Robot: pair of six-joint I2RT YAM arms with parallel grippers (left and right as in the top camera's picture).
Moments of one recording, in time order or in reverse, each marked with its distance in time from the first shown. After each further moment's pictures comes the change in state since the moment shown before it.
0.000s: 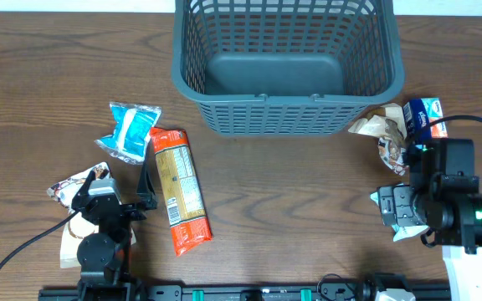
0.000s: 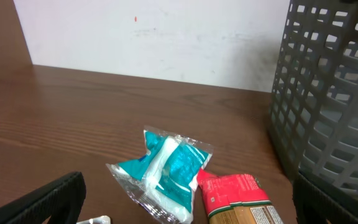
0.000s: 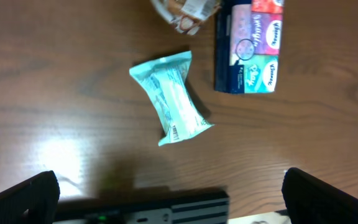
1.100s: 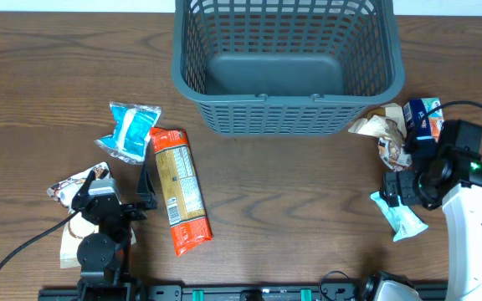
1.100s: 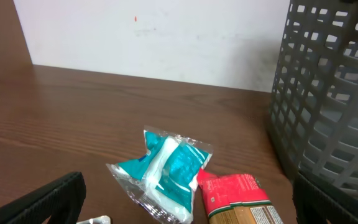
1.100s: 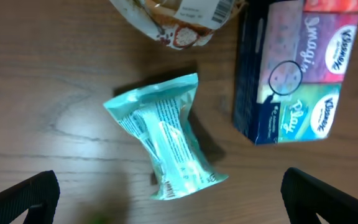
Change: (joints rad) left arm 0.000 0.000 0.000 0.000 0.000 0.000; right arm -0.291 0.256 -0.188 0.357 -0.174 -0.256
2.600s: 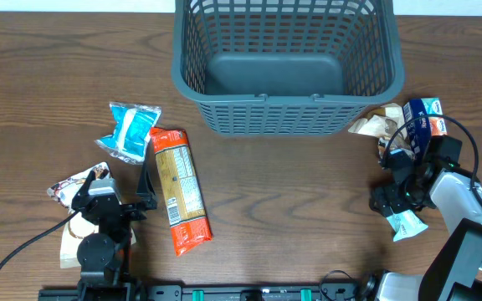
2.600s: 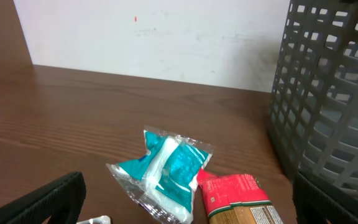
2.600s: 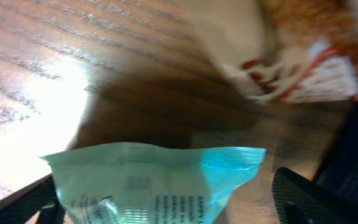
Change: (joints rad) left arm 0.000 0.000 0.000 0.000 0.000 0.000; right arm -0.086 0.288 -0.212 0.415 -0.104 -0.317
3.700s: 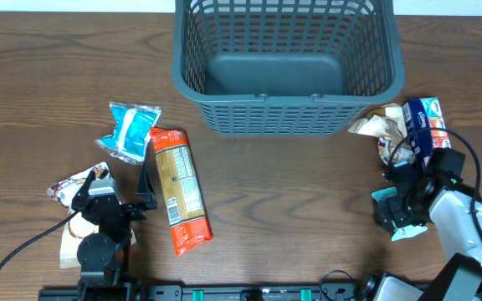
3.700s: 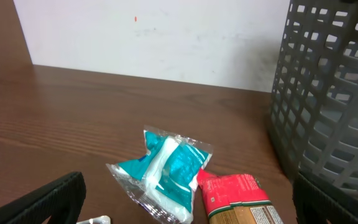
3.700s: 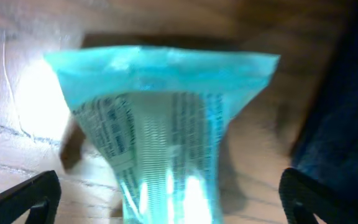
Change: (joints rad) left arm 0.000 0.000 0.000 0.000 0.000 0.000; right arm -0.018 -0.164 -0.084 -0.086 0.092 0.005
